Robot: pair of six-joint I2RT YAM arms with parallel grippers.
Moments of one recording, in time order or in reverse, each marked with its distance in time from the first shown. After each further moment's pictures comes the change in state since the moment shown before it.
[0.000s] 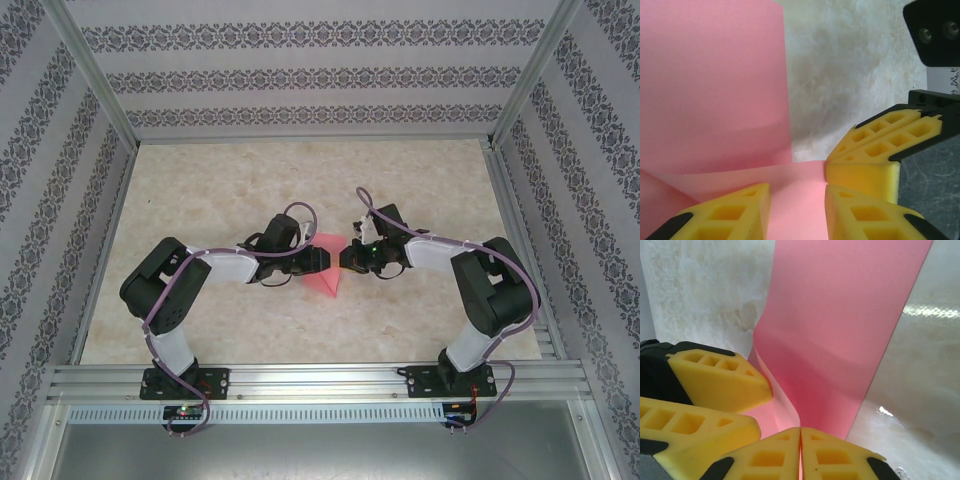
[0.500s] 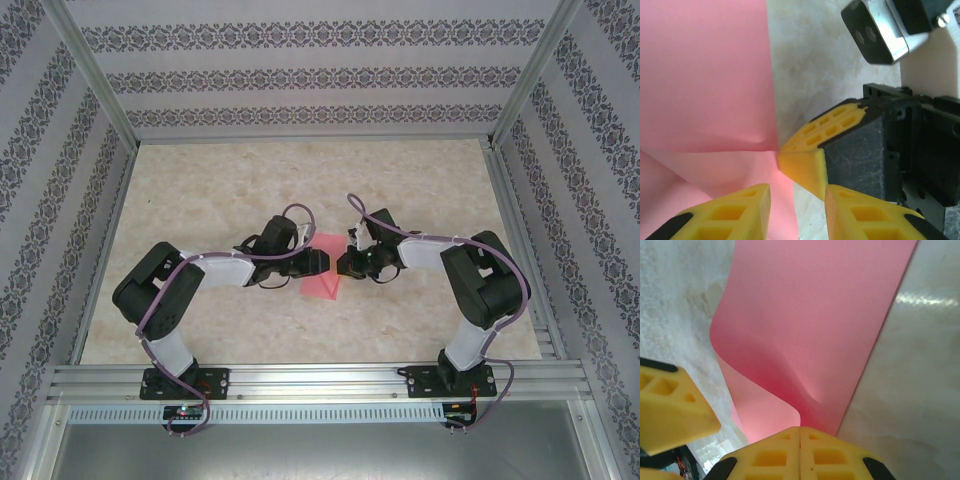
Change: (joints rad) left arm -0.012 -0.050 -0.030 0.001 0.030 -0.010; right arm 0.026 0.062 0.014 -0.017 0.029 -0.027
